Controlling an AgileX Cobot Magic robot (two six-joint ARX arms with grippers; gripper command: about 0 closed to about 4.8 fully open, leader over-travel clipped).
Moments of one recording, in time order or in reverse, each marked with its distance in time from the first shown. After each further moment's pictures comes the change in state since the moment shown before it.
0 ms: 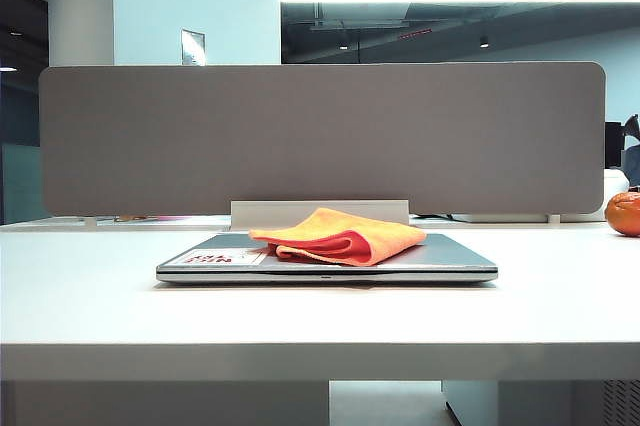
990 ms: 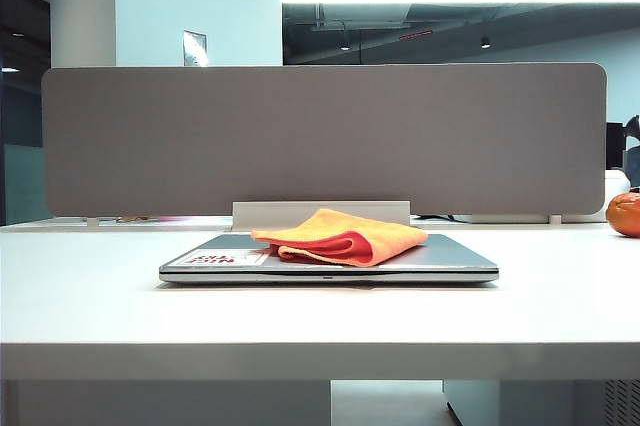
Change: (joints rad) left arm 0.228 -0.646 -0.605 0.229 0.080 -0.052; right arm 0.000 0.000 0.000 0.000 0.000 0.000
